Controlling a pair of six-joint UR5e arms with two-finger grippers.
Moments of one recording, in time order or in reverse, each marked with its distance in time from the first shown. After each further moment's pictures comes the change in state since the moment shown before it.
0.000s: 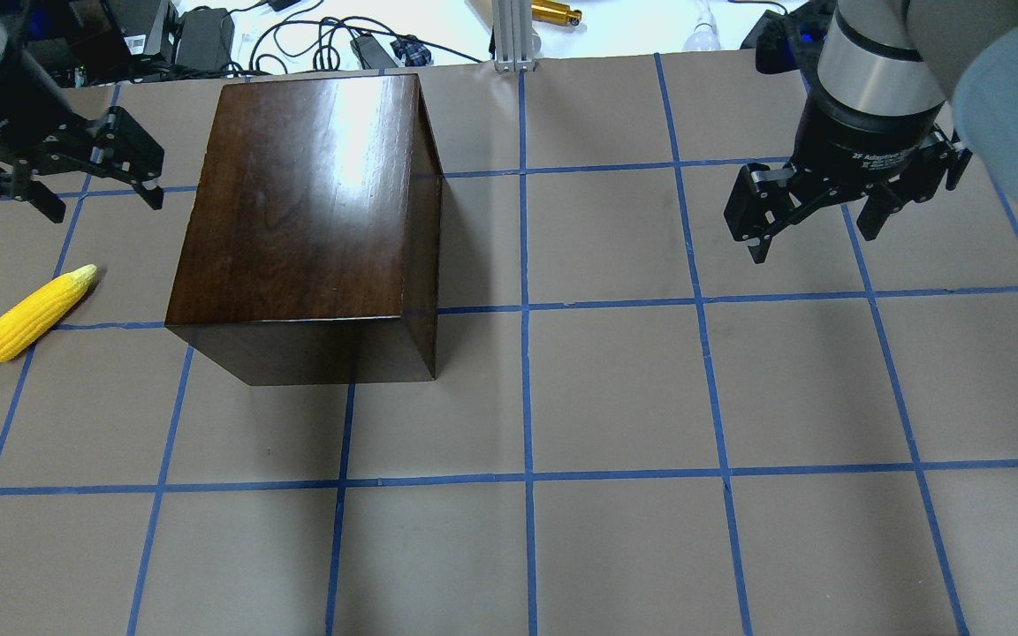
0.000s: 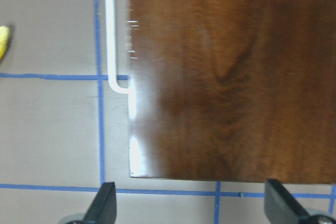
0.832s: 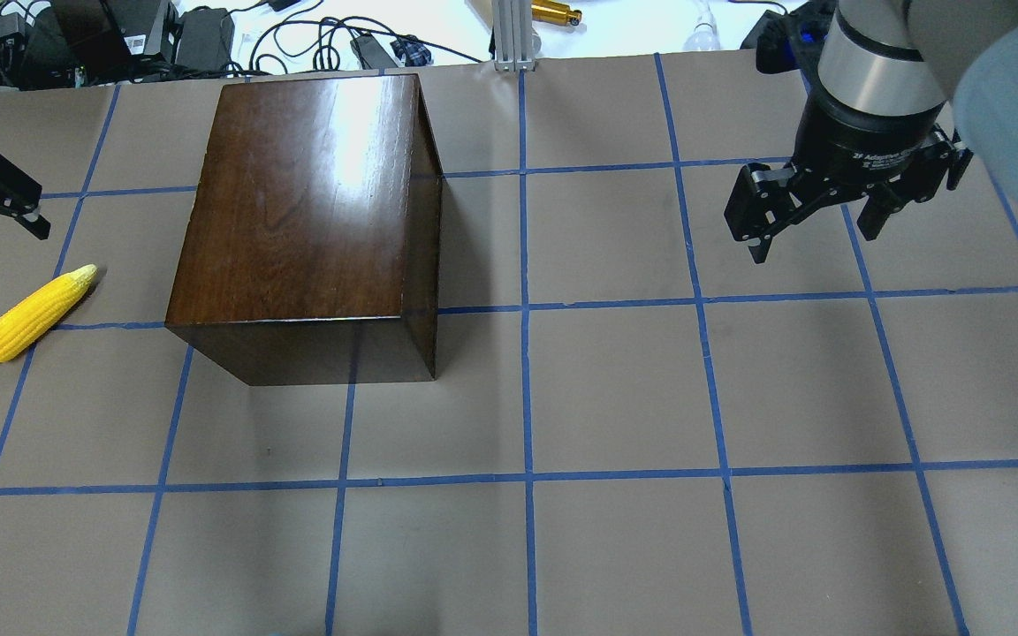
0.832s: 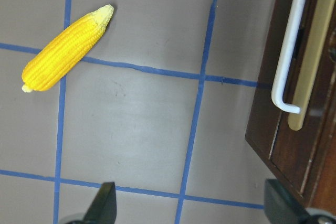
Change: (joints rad) left arm 0.235 -0.168 -0.005 0.109 -0.002 0.237; right arm 0.000 -0.001 0.000 0.000 0.000 0.001
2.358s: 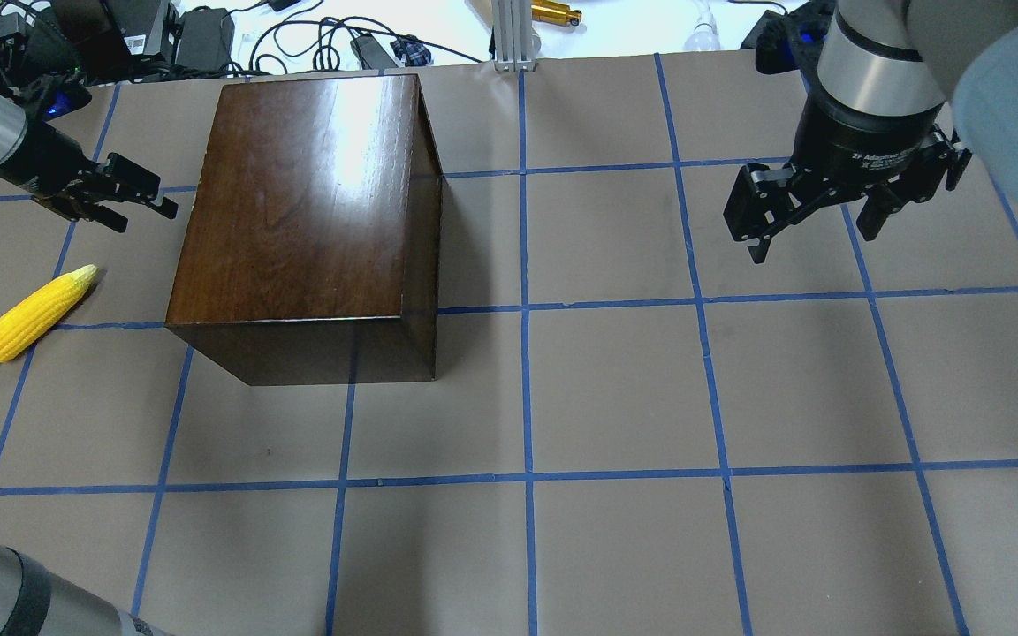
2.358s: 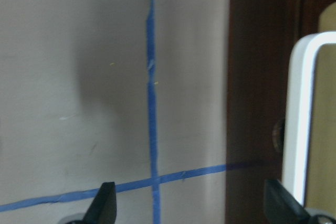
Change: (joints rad) left arm -0.042 -0.212 -0.003 0.149 -0.345 0.189; right arm 0.000 0.001 0.000 0.000 0.002 0.000
